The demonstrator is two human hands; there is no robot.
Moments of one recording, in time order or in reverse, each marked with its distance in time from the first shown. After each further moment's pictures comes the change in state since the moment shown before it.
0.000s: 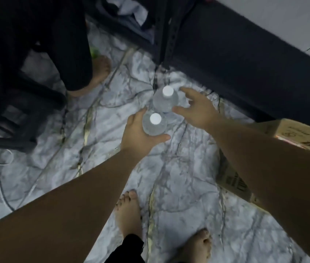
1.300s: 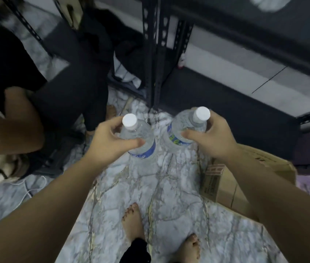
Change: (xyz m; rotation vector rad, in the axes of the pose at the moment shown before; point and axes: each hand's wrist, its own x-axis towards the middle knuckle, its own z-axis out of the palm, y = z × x) left_hand -0.121 0.198 -0.190 -0.233 -0.046 0.328; right_hand -0.198 -0.135 -0.169 0.305 0.225 -0.259
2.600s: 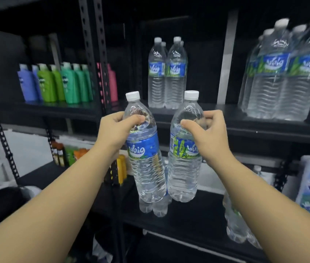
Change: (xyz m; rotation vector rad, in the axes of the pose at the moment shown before) left_hand -0.119 0.700 -0.002 -0.353 0.172 0.699; right_hand -0.197 -0.536 -0.358 0.248 0.673 -0.713
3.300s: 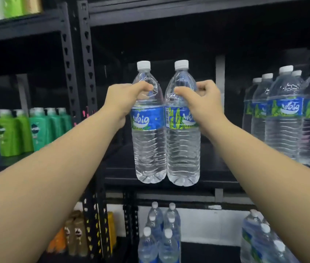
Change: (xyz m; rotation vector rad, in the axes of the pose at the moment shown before) left_hand 0.249 0.101 0.034 -0.047 -0.199 0.130; right_hand 0.213 -0.077 0.103 -0.021 0.201 -0.176
